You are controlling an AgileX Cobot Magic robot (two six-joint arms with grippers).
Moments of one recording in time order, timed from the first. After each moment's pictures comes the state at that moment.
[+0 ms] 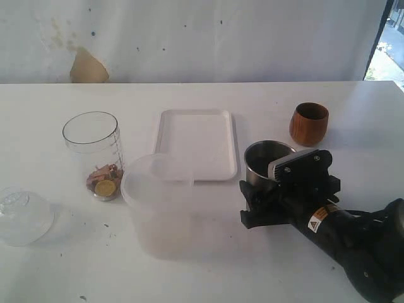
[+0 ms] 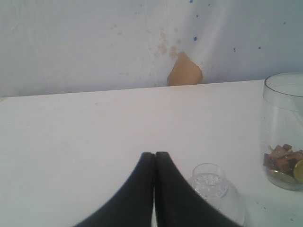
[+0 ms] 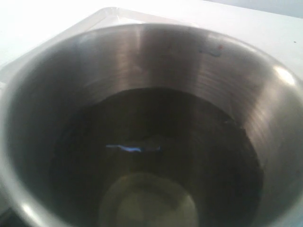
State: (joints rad) left arm 0.06 0.00 -0.01 0.04 0.21 0.05; right arm 0.36 1.91 -0.40 0.05 -1.08 -0.01
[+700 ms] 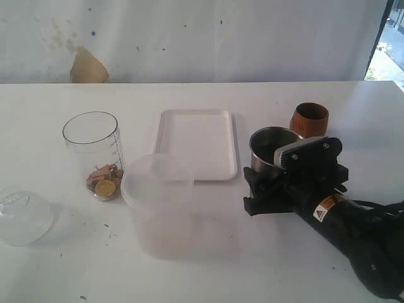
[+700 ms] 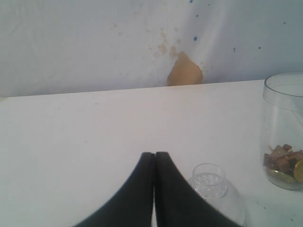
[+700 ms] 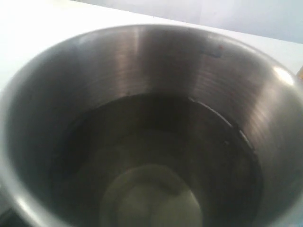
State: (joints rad) left arm 0.06 0.00 -0.01 0.04 0.21 0.05; right arm 0.36 1.81 -0.40 0.08 -1.03 -0.04
